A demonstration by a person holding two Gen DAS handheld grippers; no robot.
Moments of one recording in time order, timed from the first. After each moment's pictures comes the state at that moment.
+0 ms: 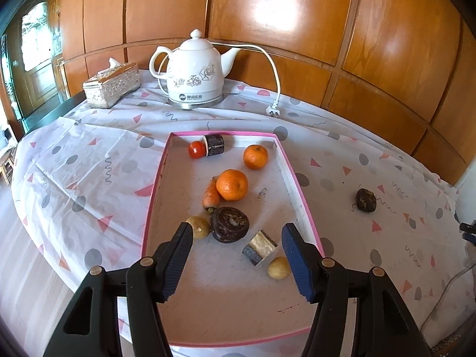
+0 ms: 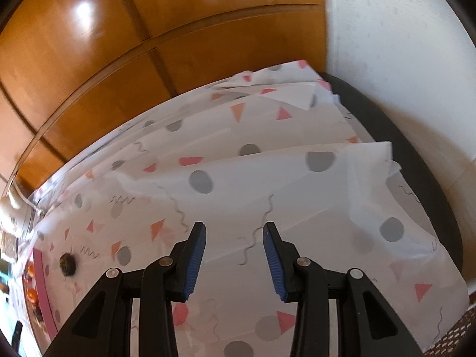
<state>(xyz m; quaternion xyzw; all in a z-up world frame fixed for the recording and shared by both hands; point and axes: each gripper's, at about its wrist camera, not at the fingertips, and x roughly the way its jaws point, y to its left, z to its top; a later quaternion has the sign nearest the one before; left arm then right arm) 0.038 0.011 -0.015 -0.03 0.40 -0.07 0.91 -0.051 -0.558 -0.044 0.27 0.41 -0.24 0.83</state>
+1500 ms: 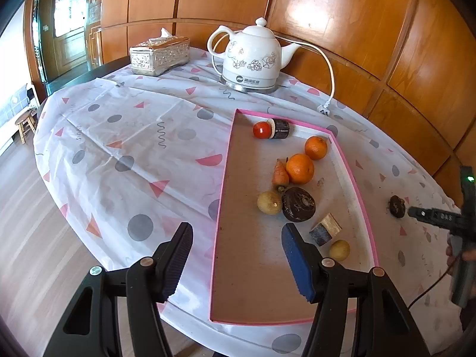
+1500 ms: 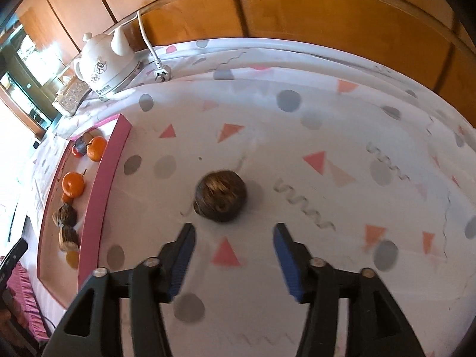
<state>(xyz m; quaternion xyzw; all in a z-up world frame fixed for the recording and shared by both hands) 0.022 0.084 -0.037 -0.09 0.42 0.00 0.90 0.118 -0.306 -0.074 0.10 0.52 0.07 0.85</state>
